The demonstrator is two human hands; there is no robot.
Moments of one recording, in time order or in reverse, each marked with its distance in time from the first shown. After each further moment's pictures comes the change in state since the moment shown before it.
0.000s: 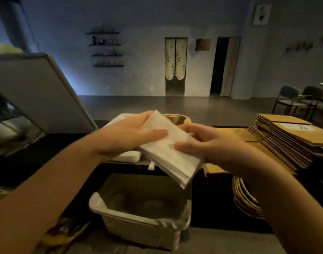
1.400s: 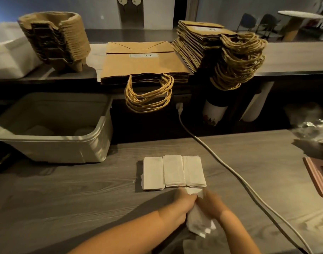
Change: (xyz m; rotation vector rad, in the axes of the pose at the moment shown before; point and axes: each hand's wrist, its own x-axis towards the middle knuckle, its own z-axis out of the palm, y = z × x) left_hand -0.019 -0.124 0.518 -0.412 -0.145 -0.847; right_hand -0.231 0.397 0.042 -0.140 0.152 0.925
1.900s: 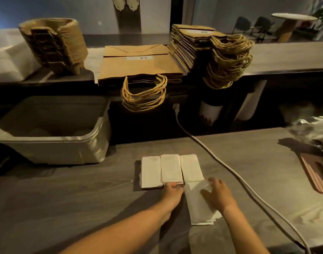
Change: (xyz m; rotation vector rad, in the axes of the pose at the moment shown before) left_hand -0.005 -0.003 -0.027 0.054 0.041 0.055; right_hand -0.003 0.020 -0.020 -0.110 0.234 -0.001
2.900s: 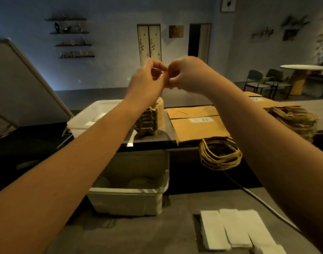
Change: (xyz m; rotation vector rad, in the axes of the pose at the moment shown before) left_hand -0.170 0.278 -0.337 0.256 0.555 1.252; right_hand -0.141 -0.440 -0.211 -0.072 0.485 -0.978
